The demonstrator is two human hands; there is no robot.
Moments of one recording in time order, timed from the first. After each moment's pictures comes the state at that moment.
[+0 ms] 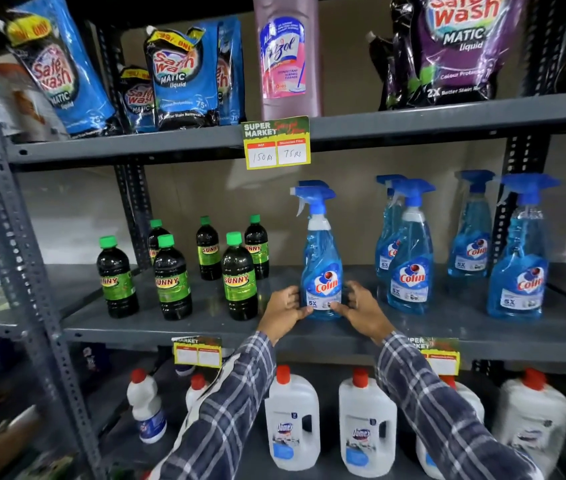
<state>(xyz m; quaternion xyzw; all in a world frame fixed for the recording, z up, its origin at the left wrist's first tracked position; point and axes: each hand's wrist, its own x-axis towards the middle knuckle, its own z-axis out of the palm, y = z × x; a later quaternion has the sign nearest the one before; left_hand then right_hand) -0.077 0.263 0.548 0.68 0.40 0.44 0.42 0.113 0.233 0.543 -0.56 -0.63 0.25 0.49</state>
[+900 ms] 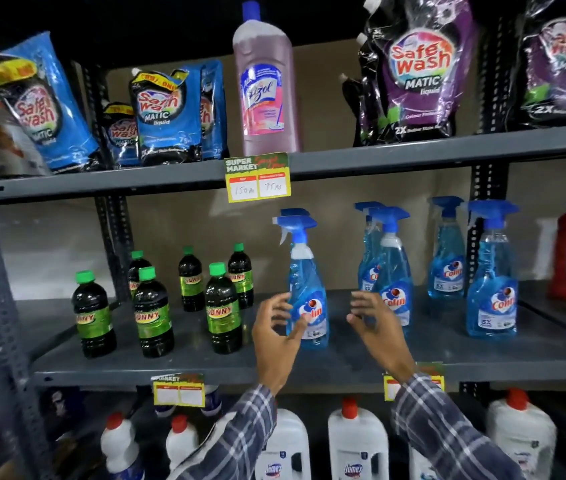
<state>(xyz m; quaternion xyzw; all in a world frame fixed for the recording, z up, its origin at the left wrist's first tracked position) -0.053 0.207 0.566 0.63 0.32 0.67 0.24 0.144 0.188 0.561 -0.51 -0.58 0.14 0.62</state>
